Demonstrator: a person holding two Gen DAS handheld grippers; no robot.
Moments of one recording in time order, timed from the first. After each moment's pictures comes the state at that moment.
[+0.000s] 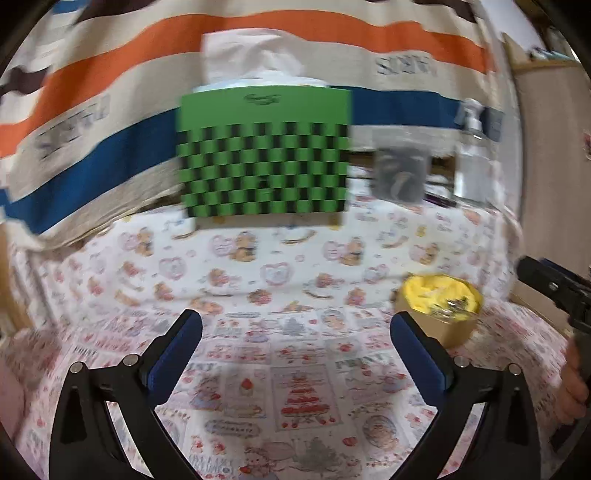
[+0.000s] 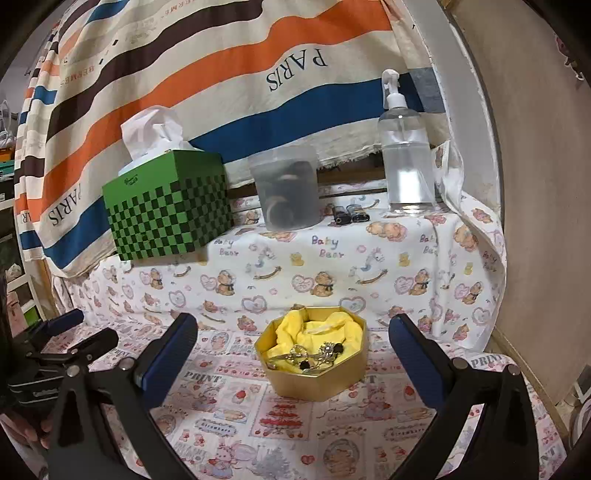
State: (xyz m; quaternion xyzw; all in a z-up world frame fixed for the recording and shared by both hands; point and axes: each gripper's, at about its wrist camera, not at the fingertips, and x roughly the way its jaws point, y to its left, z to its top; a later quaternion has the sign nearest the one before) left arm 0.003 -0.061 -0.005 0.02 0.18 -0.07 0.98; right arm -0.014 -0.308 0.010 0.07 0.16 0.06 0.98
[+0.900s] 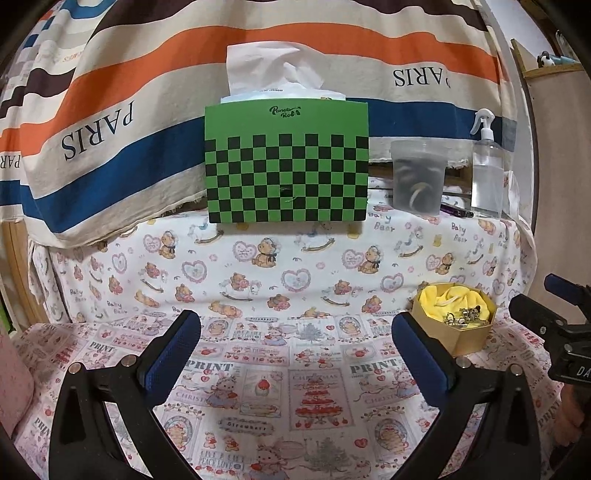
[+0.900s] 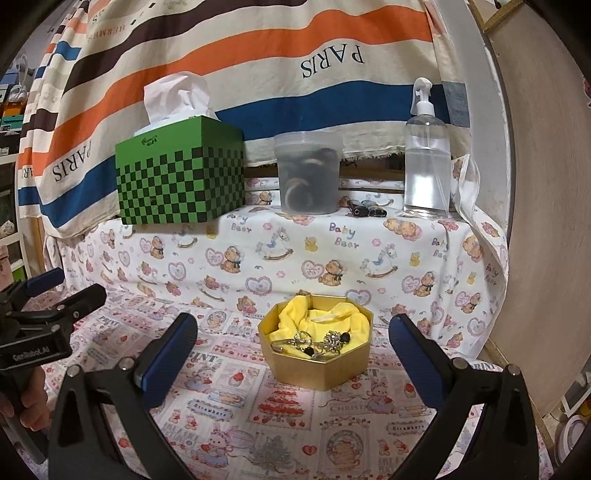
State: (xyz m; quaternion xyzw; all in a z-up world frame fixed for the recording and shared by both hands) left arm -0.005 -0.058 -0.003 0.02 0.16 -0.04 0.99; right arm -0.016 -0.281 0.000 0.00 0.17 0.05 0.98
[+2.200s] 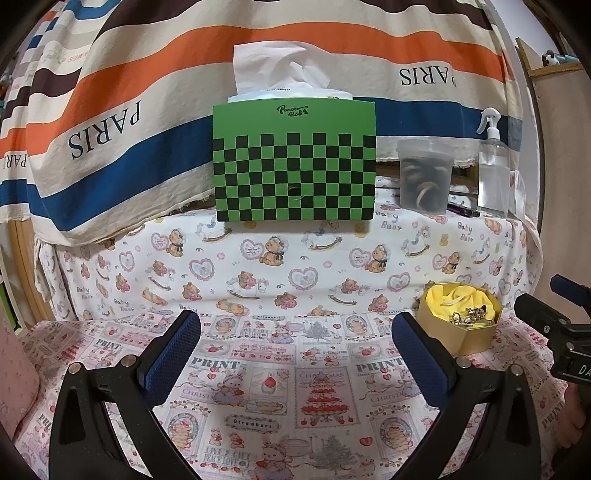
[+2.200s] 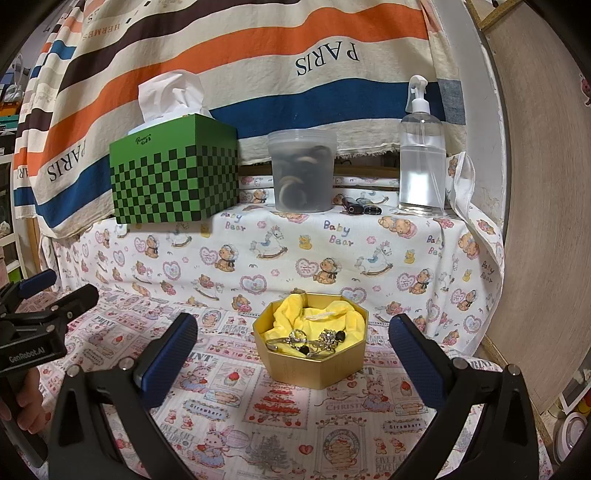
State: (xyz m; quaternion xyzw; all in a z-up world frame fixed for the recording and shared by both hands) left arm -0.007 -0.057 -0.002 0.02 0.17 -0.02 0.99; right arm -0.015 -0.283 0.000 0.00 0.18 0.05 0.98
